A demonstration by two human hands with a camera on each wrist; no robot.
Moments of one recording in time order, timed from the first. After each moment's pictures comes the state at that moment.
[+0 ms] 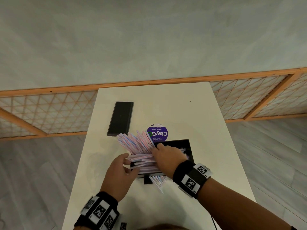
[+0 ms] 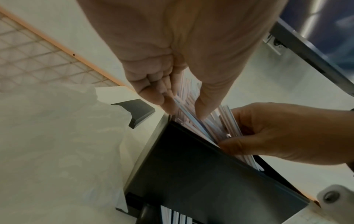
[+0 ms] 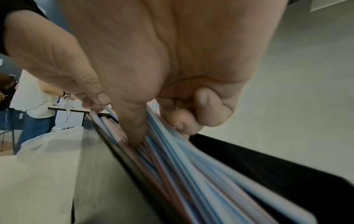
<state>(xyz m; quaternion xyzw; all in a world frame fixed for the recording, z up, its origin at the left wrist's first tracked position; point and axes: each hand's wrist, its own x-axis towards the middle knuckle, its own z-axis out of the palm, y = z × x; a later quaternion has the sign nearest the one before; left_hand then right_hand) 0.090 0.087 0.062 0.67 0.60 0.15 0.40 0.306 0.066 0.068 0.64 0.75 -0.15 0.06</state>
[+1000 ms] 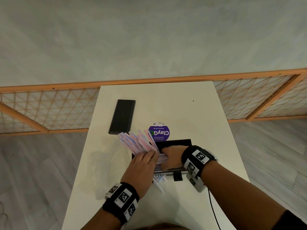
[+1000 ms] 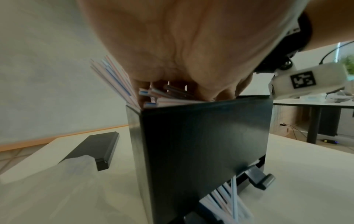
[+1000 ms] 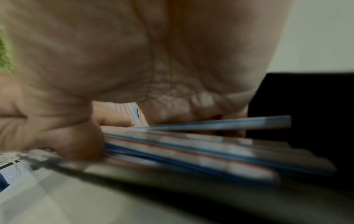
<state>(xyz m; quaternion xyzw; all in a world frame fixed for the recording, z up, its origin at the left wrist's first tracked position) 0.139 0.084 0.038 0.93 0.35 -0.03 0.08 0.339 0.093 0.066 0.64 0.65 -0.39 0.14</state>
